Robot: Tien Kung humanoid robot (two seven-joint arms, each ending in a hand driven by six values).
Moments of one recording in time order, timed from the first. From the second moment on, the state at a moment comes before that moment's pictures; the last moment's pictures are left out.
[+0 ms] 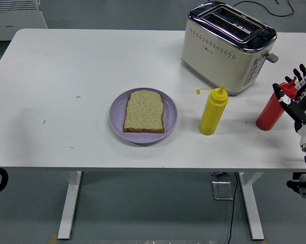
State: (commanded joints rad) left arm -0.05 0.01 -1.88 -1.41 0.39 0.08 -0.09; right arm 0.17 -0.34 1.18 1.30 -0.94 -0.36 0.47
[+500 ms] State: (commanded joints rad) left arm -0.05 0.01 -1.87 -1.41 0.39 0.08 -0.09; right arm 0.12 -0.37 1.41 1.58 -0.89 -0.32 0.46
